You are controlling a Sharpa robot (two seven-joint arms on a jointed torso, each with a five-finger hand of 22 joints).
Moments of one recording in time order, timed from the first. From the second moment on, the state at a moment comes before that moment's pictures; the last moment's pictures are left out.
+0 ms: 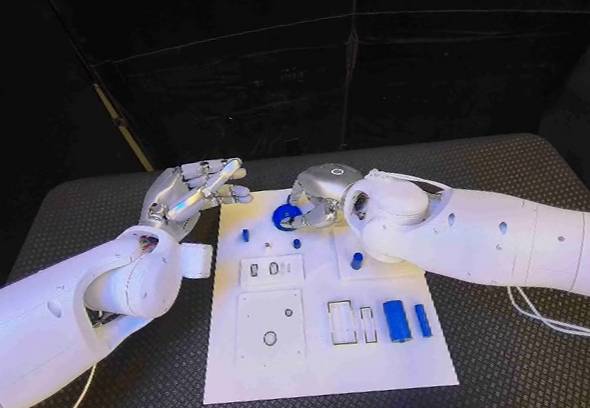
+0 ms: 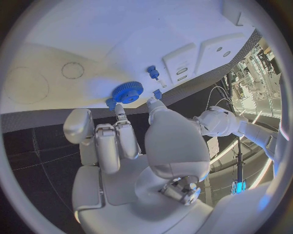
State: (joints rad) left arm 1.08 -0.91 0.10 1.59 -0.10 -0.37 0.44; left_hand 1.39 -0.02 0.02 0.20 0.05 0.92 0.22 0.12 0.07 1.01 0.16 0.12 0.07 1.16 0.10 0.23 0.22 0.17 1.06 0.20 0.36 0.16; right arm 1.13 -0.50 0.07 1.34 -1.73 -0.25 -0.30; right_hand 1.13 -0.05 -0.01 0.29 0.38 0.93 0.16 0.10 0.08 1.45 0.08 1.43 1.31 1.47 0.01 1.55 1.31 0.12 1.26 0.12 1.33 1.03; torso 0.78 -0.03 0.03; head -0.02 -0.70
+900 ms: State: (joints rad) left arm 1.08 -0.91 0.10 1.59 -0.10 -0.36 0.43; left_hand 1.40 -0.01 0.01 0.20 0.05 0.92 0.22 0.11 0.07 1.01 0.16 0.11 0.07 1.15 0.10 0.22 0.22 0.17 1.06 0.20 0.36 0.16; right arm 1.13 -0.85 0.07 1.44 -1.35 -0.46 0.00; right_hand 1.42 -0.08 -0.08 0.17 0.32 0.94 0.16 0.07 0.07 1.44 0.07 1.41 1.31 1.47 0.01 1.55 1.31 0.12 1.24 0.11 1.32 0.98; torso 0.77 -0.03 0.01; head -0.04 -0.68
